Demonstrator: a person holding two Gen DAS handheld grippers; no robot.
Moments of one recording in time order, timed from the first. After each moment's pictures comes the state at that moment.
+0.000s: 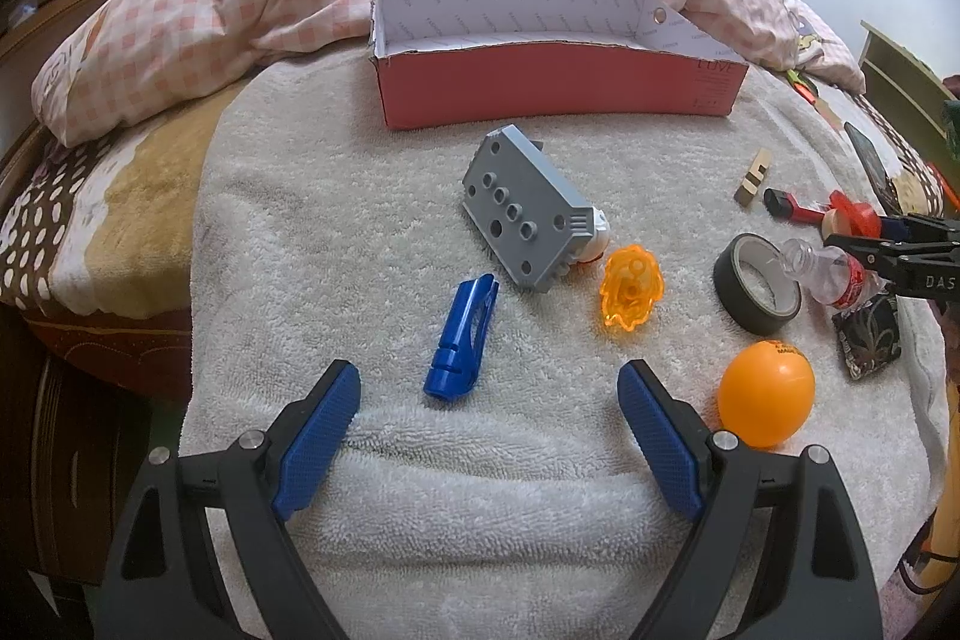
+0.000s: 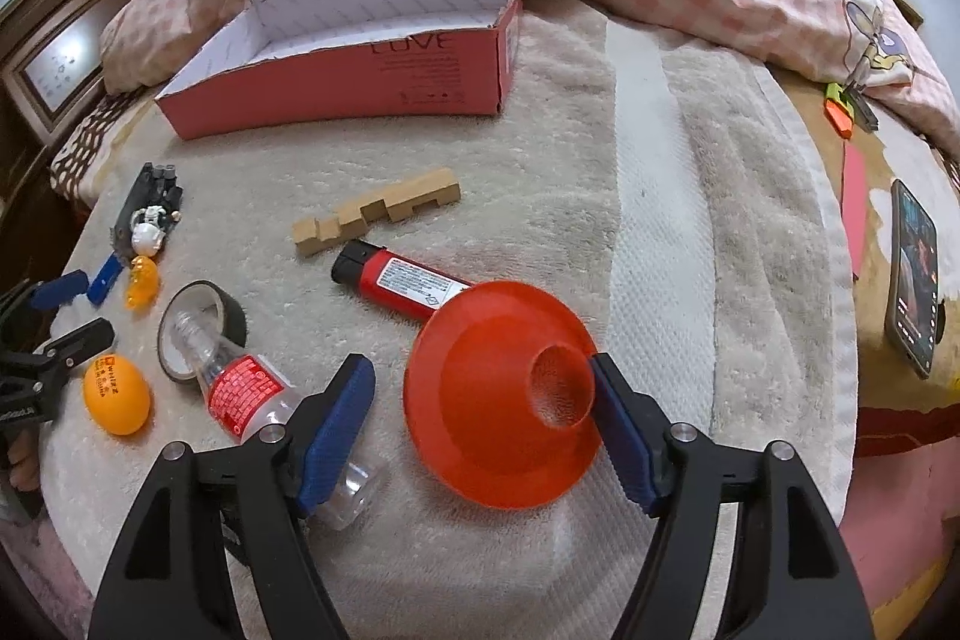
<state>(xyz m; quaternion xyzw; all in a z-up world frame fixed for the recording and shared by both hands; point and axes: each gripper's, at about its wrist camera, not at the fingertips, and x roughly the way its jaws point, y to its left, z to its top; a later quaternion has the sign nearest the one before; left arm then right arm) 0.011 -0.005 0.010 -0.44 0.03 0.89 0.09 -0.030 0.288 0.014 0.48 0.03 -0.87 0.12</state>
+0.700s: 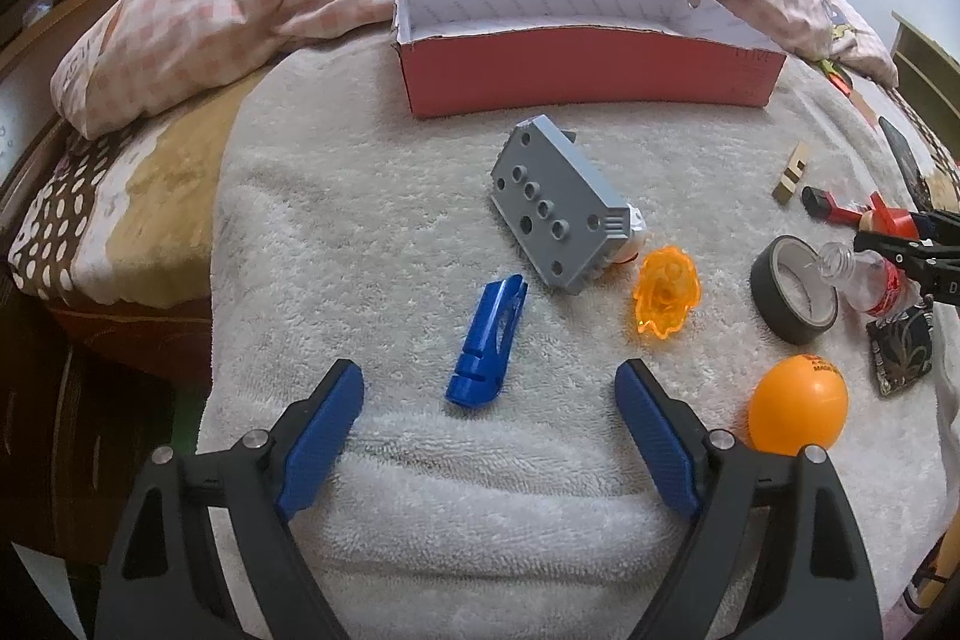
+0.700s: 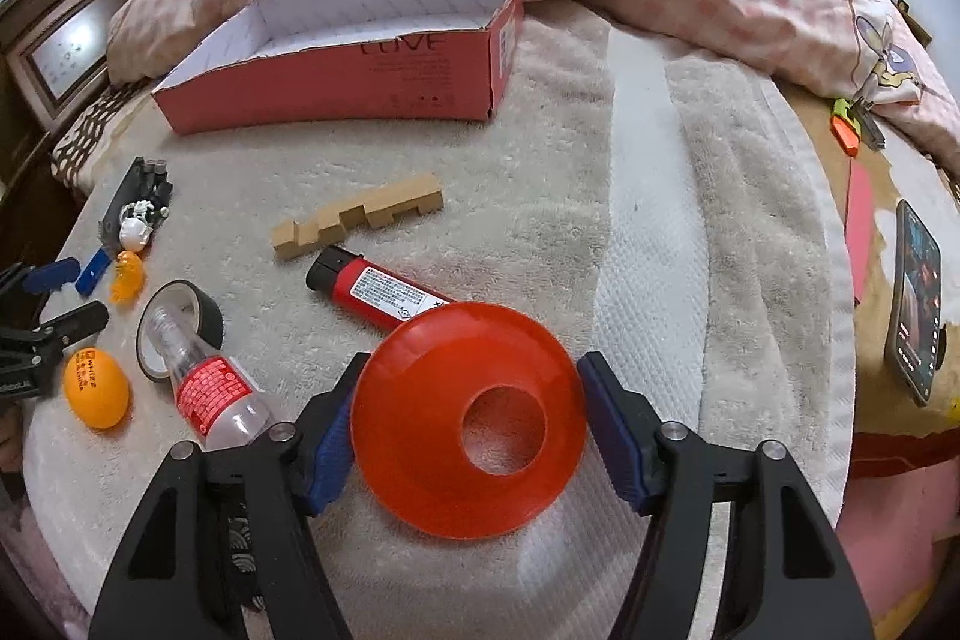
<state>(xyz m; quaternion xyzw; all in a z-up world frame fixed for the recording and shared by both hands) 0.002 -0.004 0.008 -0.46 0.04 0.89 0.05 -0.035 0.294 0.008 0.47 0.04 -0.87 0.12</state>
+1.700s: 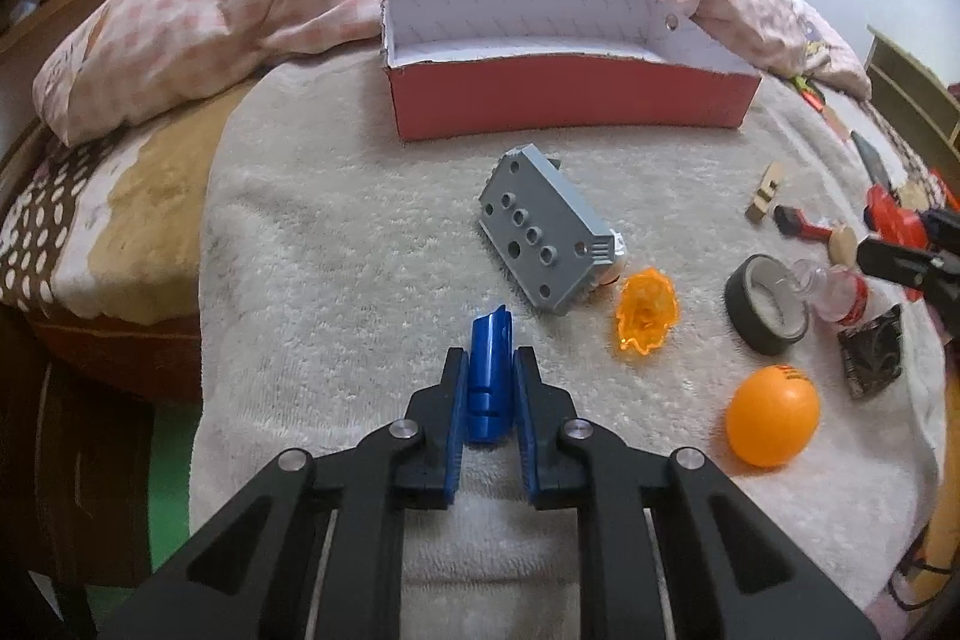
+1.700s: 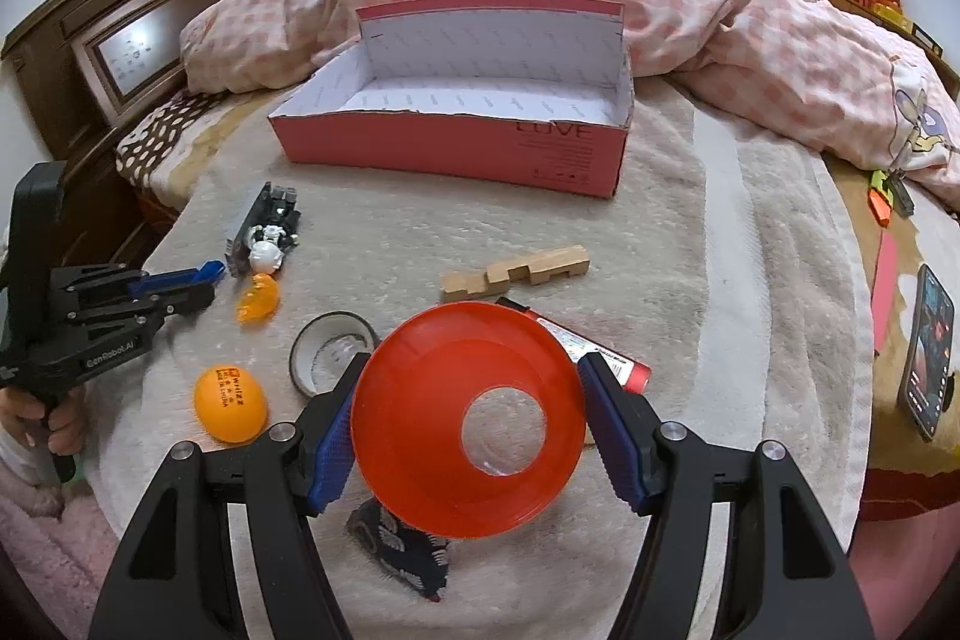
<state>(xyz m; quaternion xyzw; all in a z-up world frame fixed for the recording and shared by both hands) 0.000 -0.014 0.019 -0.45 0.01 0.89 0.09 -0.004 0.247 0.045 0.43 0.05 -0.88 0.18</state>
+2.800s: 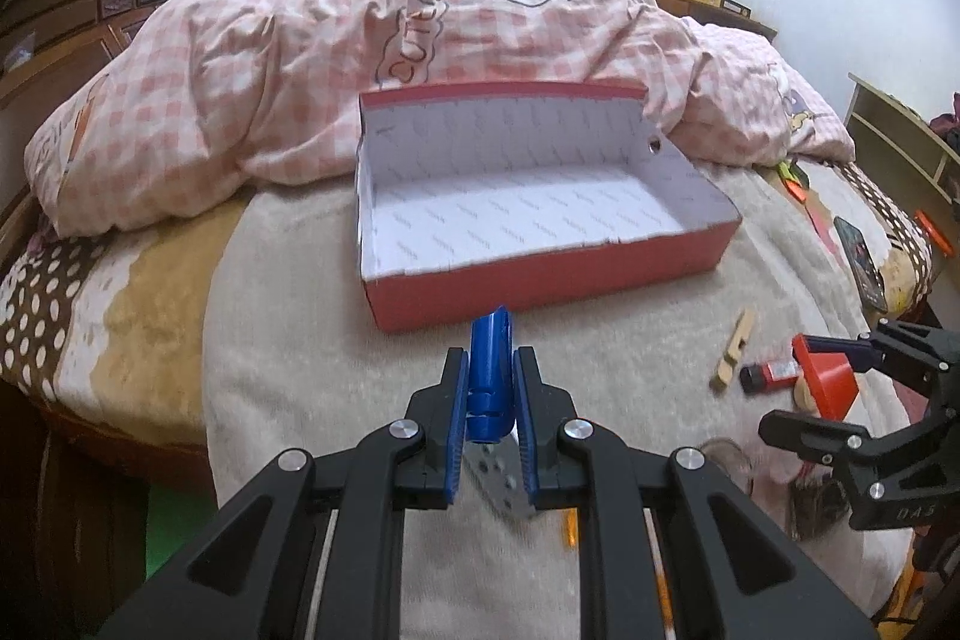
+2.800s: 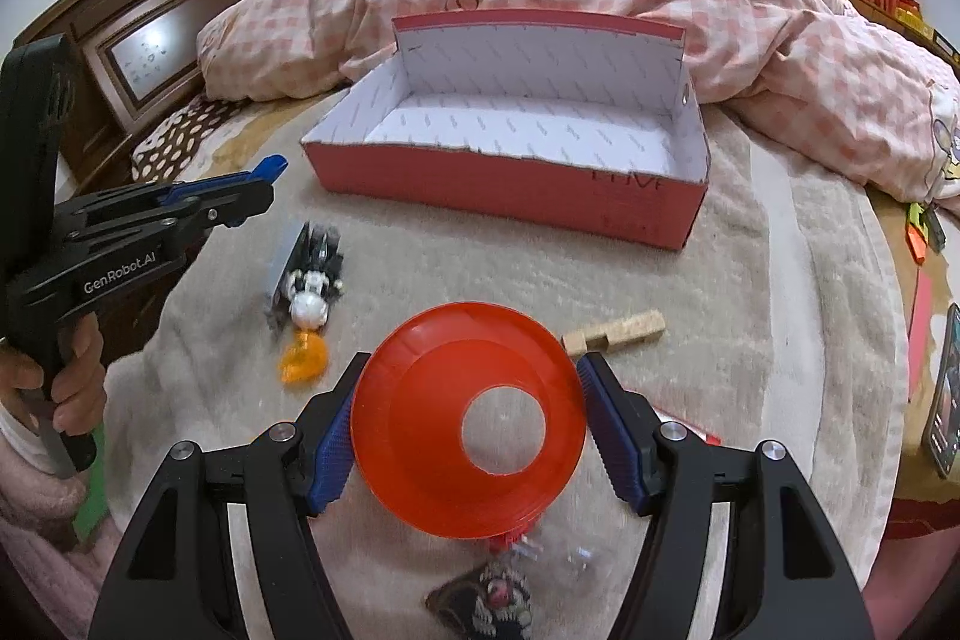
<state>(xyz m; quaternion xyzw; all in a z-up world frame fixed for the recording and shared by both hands) -0.053 0.002 0.082 -0.37 0.01 0.92 0.11 -0.029 0.208 0.056 0.43 0.04 -0.88 0.20</state>
